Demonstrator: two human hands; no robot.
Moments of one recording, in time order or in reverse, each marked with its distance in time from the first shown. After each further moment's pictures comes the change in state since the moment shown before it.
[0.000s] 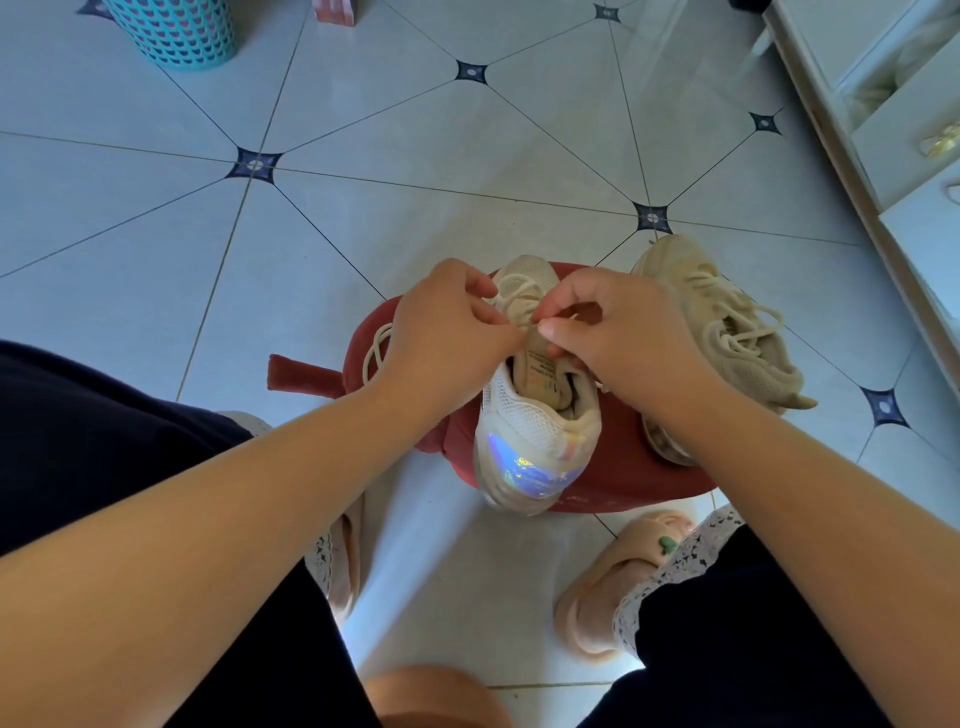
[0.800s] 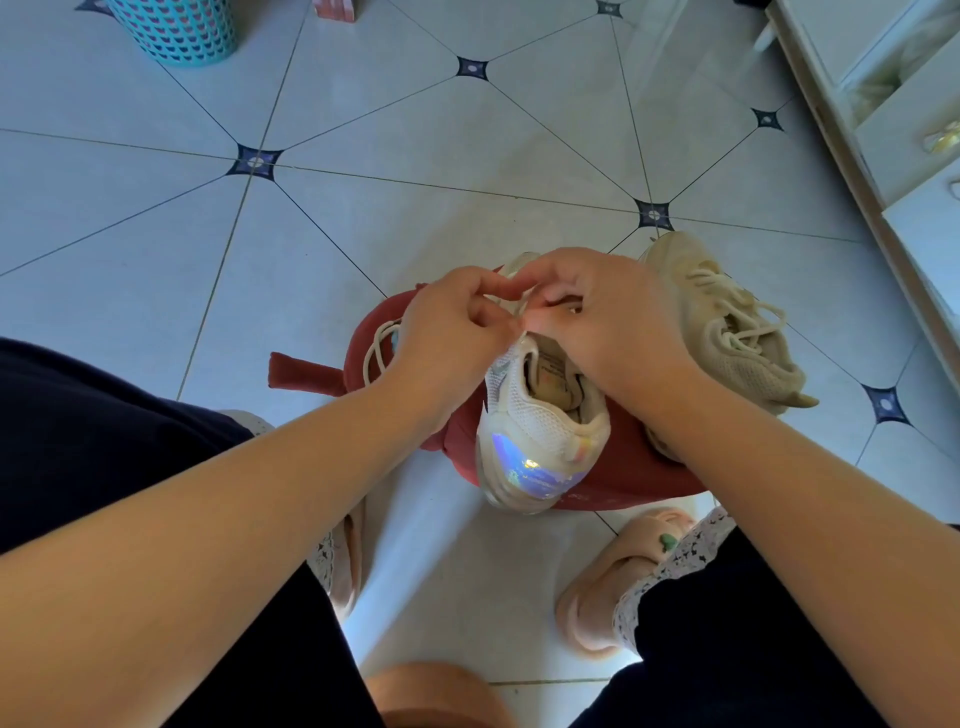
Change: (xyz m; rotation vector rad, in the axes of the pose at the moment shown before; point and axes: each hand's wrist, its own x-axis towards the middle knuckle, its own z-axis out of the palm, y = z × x) left_hand 0.000 -0.010 0.005 -0.229 -0.058 0.006; right_hand 0.010 0.003 0.009 -0.104 0.102 -0.172
